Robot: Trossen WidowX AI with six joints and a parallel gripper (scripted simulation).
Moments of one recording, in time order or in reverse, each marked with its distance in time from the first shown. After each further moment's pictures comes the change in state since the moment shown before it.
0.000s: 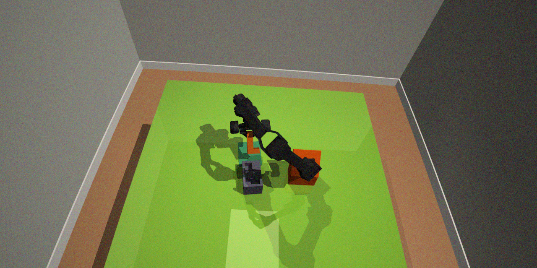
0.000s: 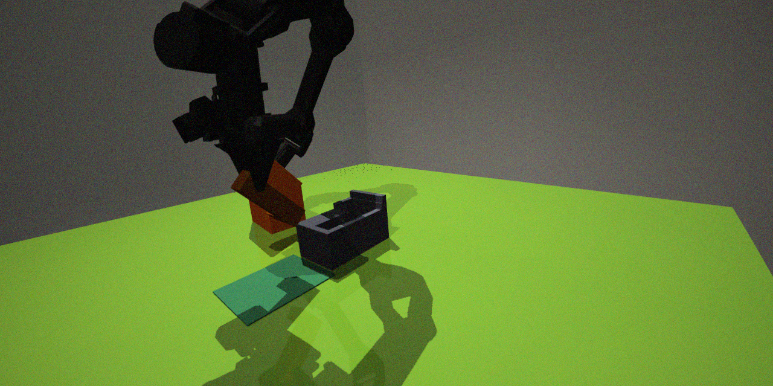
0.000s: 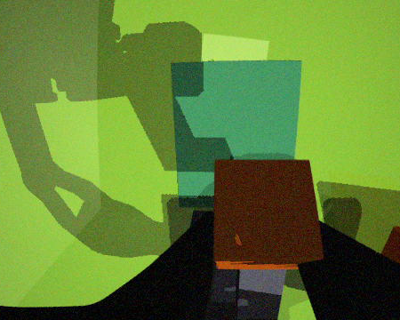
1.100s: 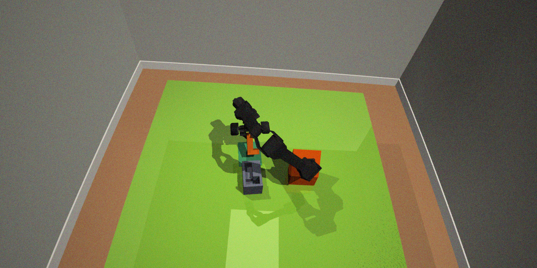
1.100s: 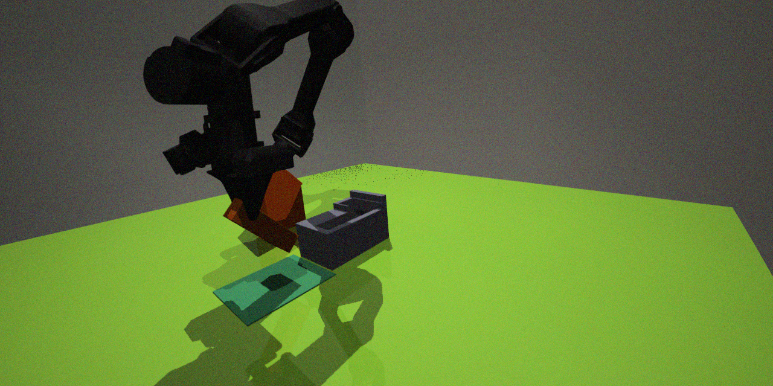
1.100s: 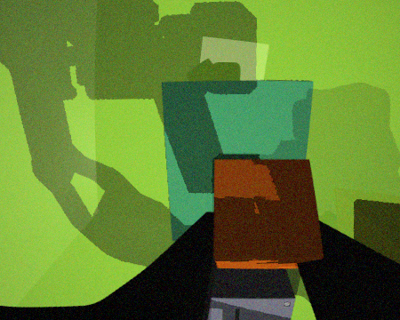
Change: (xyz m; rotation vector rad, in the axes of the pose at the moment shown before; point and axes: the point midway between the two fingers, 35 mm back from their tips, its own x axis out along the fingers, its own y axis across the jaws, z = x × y) arm 0.036 -0.001 0.016 -0.008 -0.007 -0.003
